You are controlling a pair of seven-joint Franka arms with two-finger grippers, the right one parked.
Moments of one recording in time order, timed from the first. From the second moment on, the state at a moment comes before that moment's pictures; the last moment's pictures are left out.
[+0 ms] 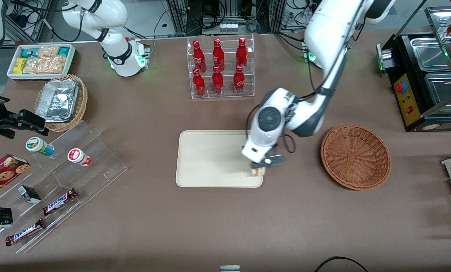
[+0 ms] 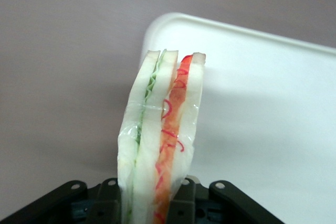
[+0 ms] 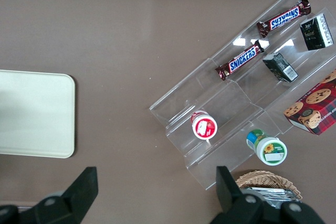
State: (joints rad) arm -0.60 0.61 -0.07 -1.63 -0.01 2.22 -0.82
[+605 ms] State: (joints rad) arm -0.63 0.71 -0.08 -1.58 -0.02 2.29 -0.79
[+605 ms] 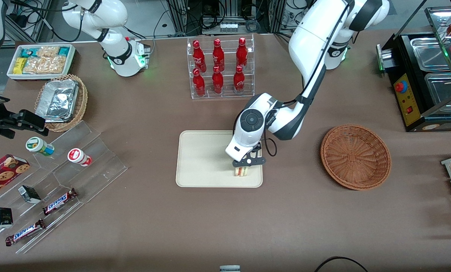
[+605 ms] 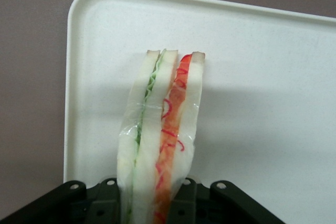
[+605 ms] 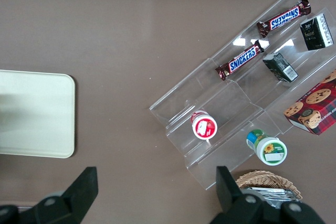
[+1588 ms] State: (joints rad) arm -0.64 0.72 -0.08 -1.54 -0.02 2.29 -0.82
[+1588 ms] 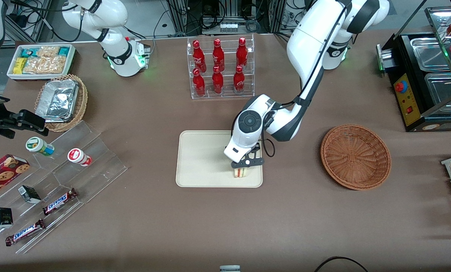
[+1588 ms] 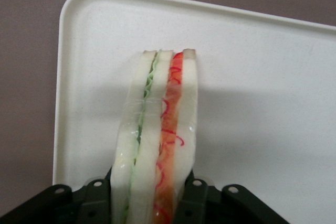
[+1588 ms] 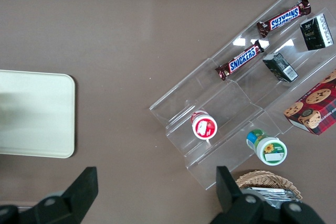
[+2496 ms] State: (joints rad) arm -0.35 0.49 -0.05 -1.48 -0.02 1.97 -0.73
